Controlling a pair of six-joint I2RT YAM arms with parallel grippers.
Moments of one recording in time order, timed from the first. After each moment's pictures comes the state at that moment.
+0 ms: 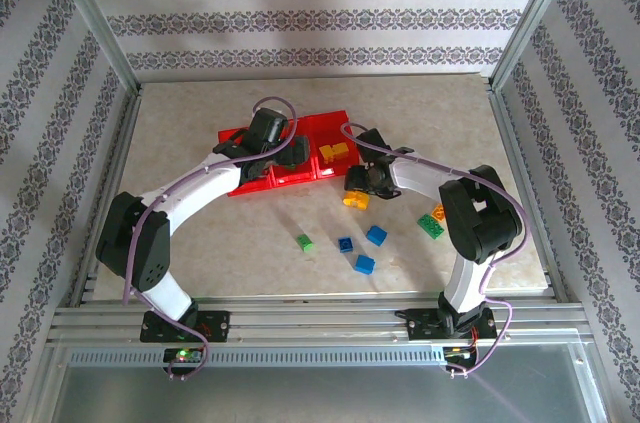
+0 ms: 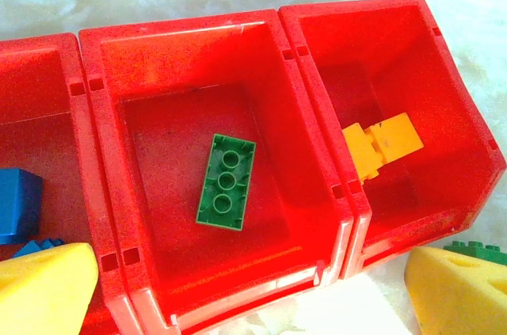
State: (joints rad) left arm -0.50 1.64 1.22 -0.37 -0.15 -0.48; right arm 0.45 1.81 1.11 -0.49 0.03 0.60
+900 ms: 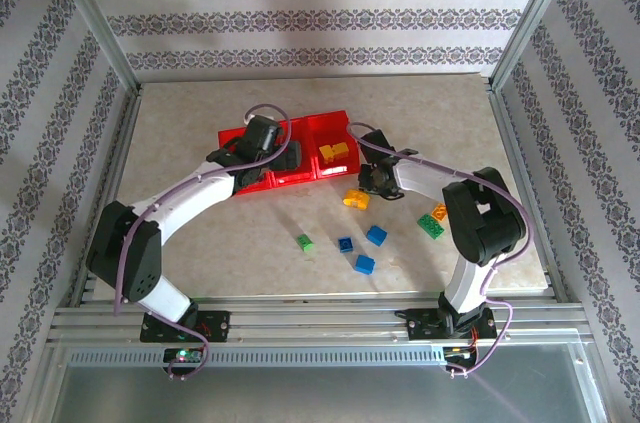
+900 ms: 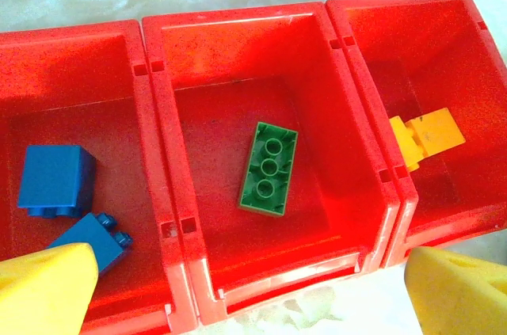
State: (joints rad) left arm -0.50 1.56 1.13 -0.36 -0.23 -0.48; right arm 0.43 1.78 1.07 -0.48 0.09 0.65
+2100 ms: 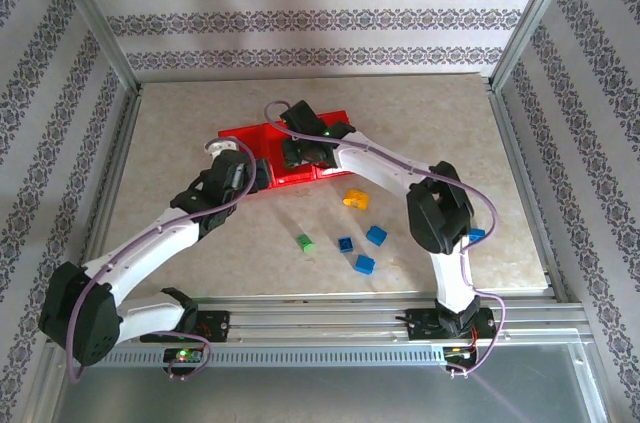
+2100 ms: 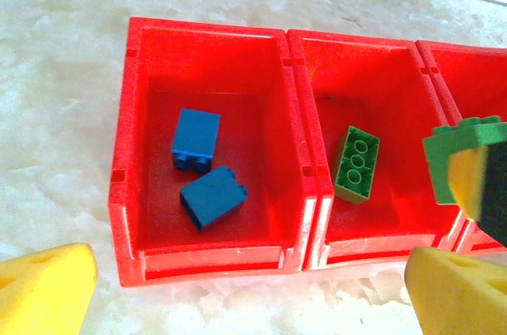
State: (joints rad) left arm -0.49 1.17 0.76 -0.26 -0.40 -0.57; right arm 0.74 2.06 1.75 -0.61 0.08 0.43
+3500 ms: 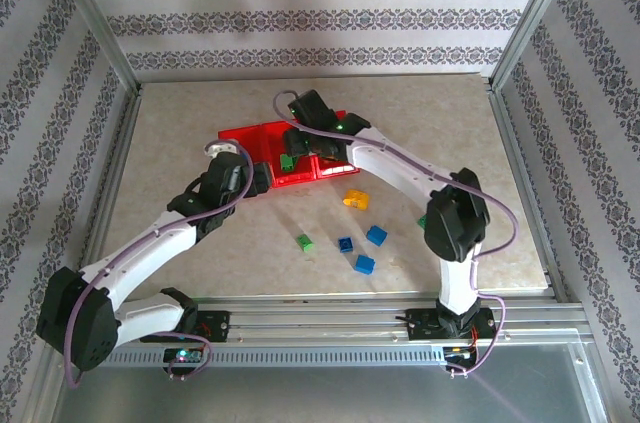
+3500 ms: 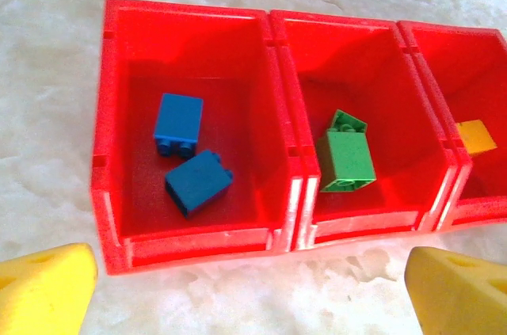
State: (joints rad) left arm -0.48 1.16 0.75 -0.26 -0.31 -0.54; right arm 0.72 1.90 1.69 -0.65 0.13 0.41
